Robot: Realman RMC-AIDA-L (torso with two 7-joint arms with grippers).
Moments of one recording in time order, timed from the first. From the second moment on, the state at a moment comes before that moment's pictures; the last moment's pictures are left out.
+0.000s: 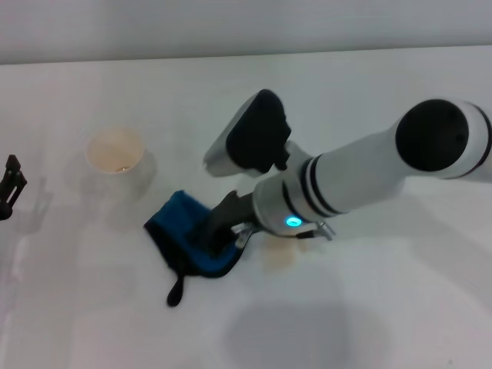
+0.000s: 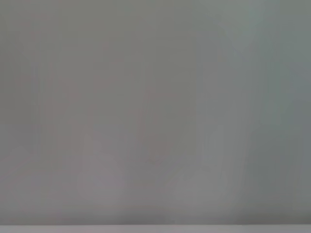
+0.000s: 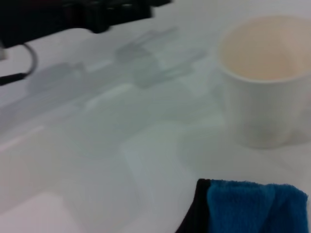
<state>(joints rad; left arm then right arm) -0.34 -2.08 2.79 0.20 -1.34 1.18 -0.09 0.71 2.02 -2.18 -0.82 1.40 0.61 -0.78</state>
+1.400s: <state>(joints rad) -0.35 -2.08 2.79 0.17 -1.34 1.18 -0.09 0.66 2.02 -1.87 -0.84 1.16 1.20 -0.81</state>
